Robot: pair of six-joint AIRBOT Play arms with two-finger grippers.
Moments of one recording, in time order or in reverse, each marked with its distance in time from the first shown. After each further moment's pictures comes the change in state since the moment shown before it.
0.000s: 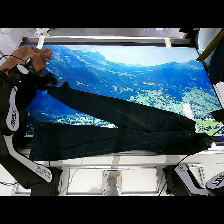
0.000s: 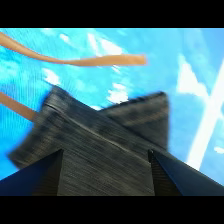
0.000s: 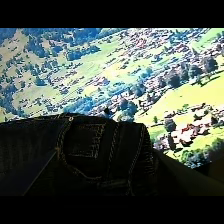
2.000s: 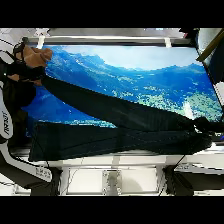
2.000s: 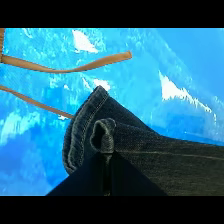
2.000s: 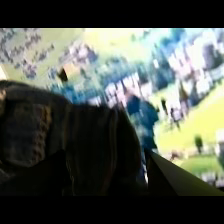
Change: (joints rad) left arm 0.010 0.145 0.083 0.077 -0.175 0.196; right arm 0.100 -0.512 0.014 -0.037 -0.085 -0.016
